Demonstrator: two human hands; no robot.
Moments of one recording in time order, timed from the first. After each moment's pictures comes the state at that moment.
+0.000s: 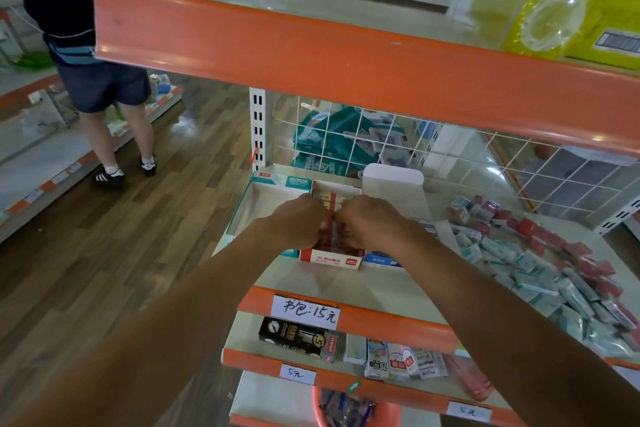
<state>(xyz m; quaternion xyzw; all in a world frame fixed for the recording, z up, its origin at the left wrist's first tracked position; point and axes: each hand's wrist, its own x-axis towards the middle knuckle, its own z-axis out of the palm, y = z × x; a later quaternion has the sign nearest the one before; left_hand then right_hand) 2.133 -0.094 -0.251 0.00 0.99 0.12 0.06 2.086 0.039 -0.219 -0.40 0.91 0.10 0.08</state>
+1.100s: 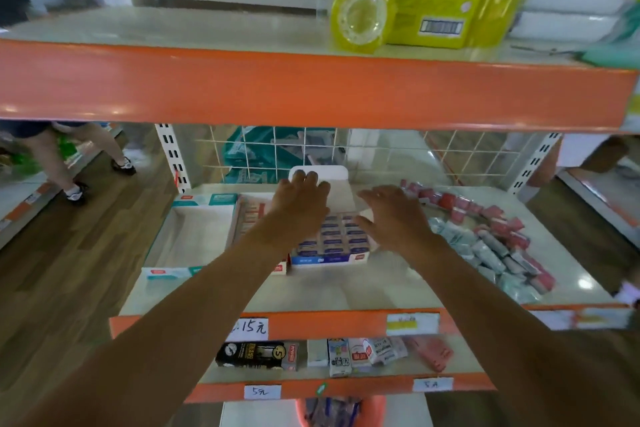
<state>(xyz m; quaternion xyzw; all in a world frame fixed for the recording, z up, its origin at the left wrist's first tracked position) 2.079 0.019 -0.217 0.05 0.99 -0.06 -0.08 2.046 0.193 -0.234 -0.20 0.98 0.01 -0.05</state>
